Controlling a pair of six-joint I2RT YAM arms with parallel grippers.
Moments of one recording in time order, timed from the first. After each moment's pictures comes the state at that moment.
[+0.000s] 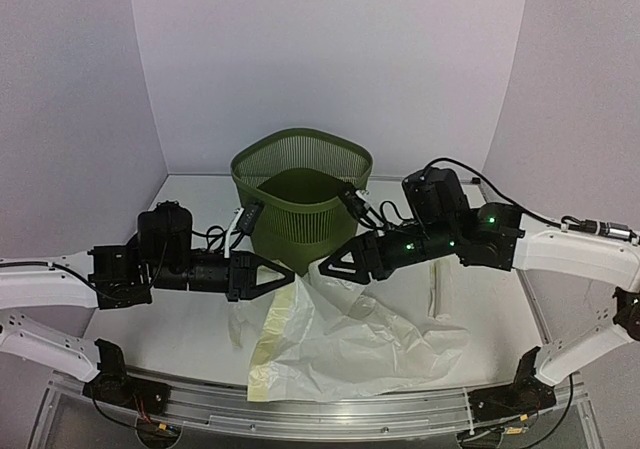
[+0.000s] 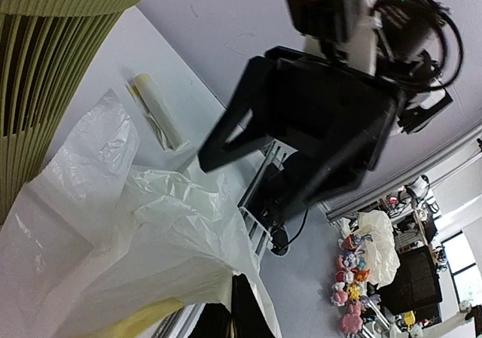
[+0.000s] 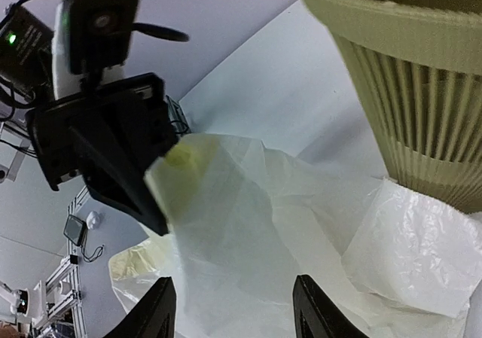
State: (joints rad) left arm -1.09 1.06 0.72 0.09 0.30 -0.70; right arm 1.00 1.37 1.12 -0.28 -0.40 0.45
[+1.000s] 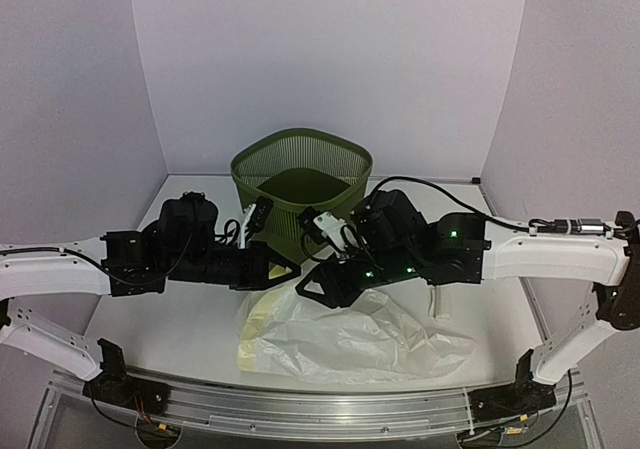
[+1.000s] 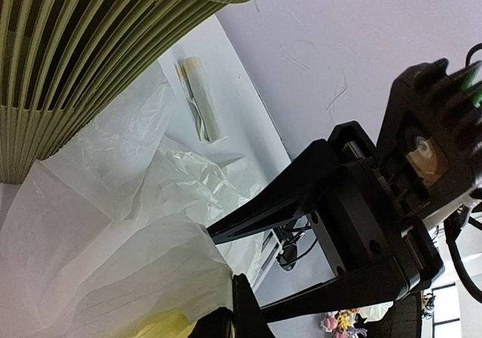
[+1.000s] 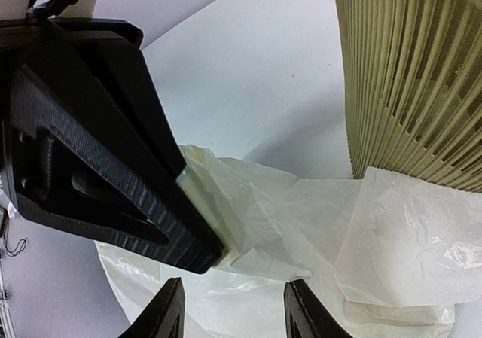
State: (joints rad) left arm -1.09 1.17 0.84 -0.06 0.20 -0.86; right arm 1.17 1.52 1.24 -0.39 -0.07 0.35
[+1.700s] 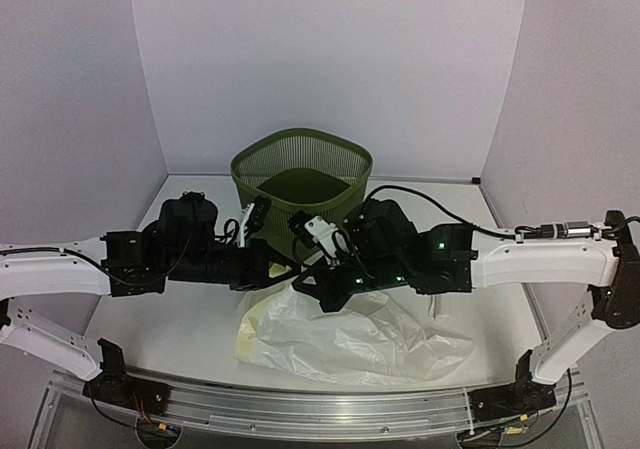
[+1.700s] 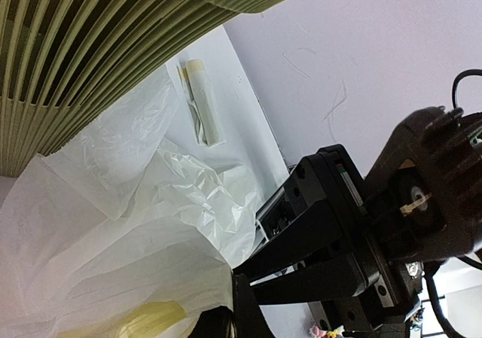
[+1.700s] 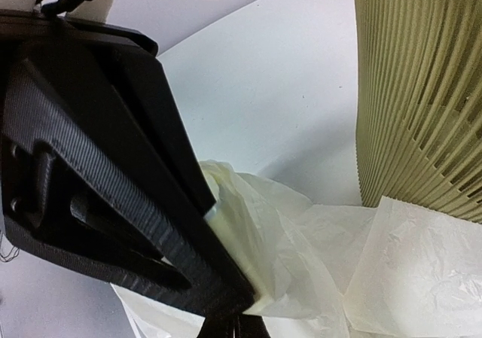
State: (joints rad) left arm -1.09 1.17 0.84 -0.05 0.18 -0.92; right arm 1.19 1.56 1.20 -0.24 -0.05 0.32
